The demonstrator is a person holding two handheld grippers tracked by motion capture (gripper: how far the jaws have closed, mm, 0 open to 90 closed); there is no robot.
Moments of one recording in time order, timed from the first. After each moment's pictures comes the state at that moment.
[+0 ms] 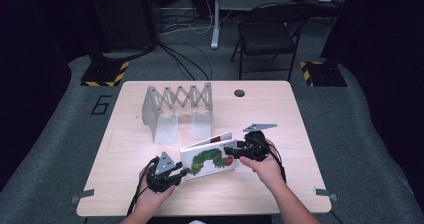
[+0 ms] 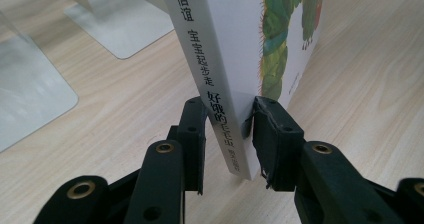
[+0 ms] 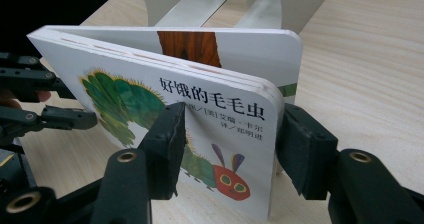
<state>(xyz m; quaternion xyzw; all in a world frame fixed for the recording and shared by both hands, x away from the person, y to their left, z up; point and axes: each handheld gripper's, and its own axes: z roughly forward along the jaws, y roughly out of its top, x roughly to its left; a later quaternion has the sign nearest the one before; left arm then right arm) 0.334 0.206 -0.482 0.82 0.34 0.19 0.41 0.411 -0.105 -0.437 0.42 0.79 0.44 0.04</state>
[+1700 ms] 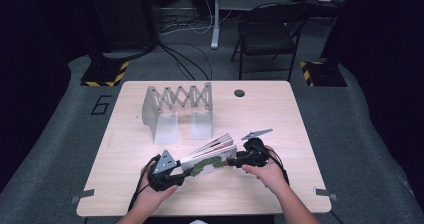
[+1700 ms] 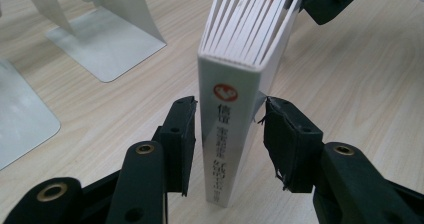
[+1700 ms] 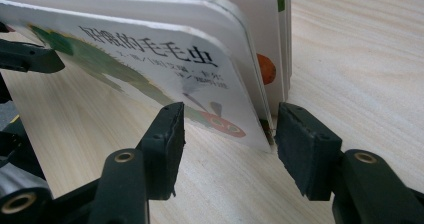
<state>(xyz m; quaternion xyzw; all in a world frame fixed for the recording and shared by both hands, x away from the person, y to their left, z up) 0.340 0.201 -0.476 0.82 0.31 0.16 0.45 0.410 -0.112 -0.465 0.41 0.83 0.37 -0.01</state>
